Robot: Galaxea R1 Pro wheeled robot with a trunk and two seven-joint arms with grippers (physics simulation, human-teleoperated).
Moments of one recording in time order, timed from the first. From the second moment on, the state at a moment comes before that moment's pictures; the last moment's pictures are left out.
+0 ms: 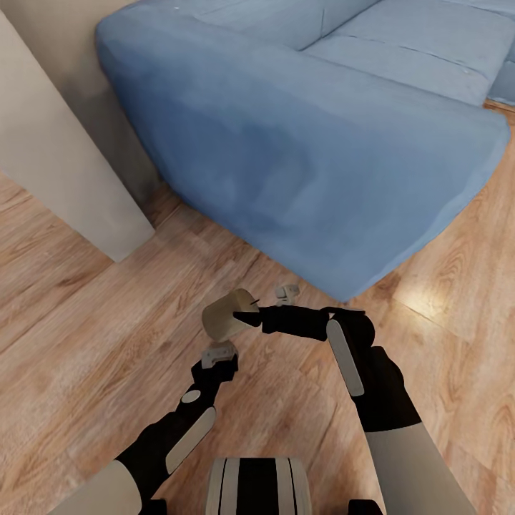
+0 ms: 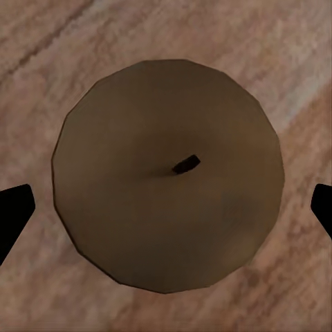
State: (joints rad) left arm -0.59 0.02 -0.68 -0.94 0.69 0.03 0.48; right arm -0.70 0.11 0.15 -1.43 -0.27 0.95 0.63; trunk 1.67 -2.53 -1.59
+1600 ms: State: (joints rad) left arm -0.59 0.02 -0.68 -0.94 0.62 0.03 0.48; right arm -0.70 0.12 0.15 -1.43 -0.27 0.95 0.62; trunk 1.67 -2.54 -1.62
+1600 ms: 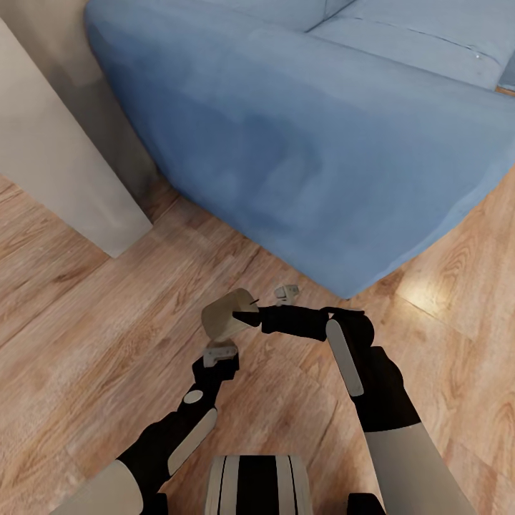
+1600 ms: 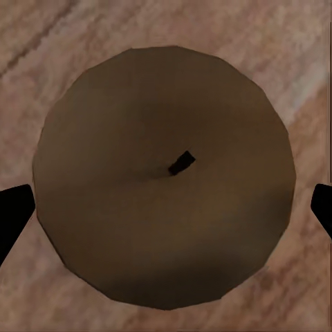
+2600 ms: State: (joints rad) left arm -0.56 0.05 -0.67 -0.93 0.61 0.02 0.48; right arm -0.70 0.11 0.15 -1.42 -0.26 0.95 0.62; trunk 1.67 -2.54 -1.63
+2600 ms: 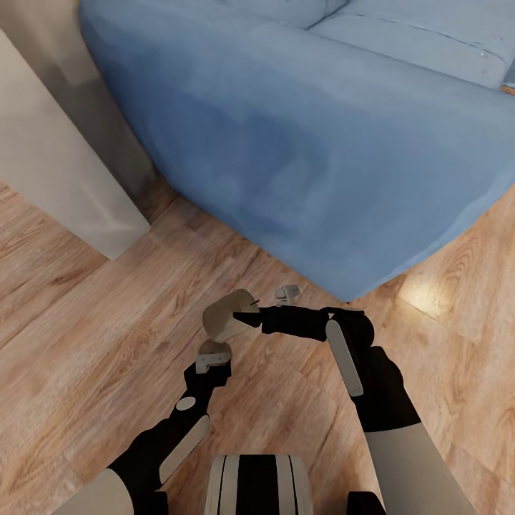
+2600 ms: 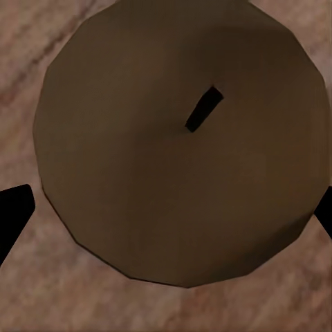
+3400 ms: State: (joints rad) left arm -0.56 0.05 -0.67 -0.97 0.61 0.02 0.48; right arm -0.70 0.11 0.15 -1.42 -0.26 0.95 0.62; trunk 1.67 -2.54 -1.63
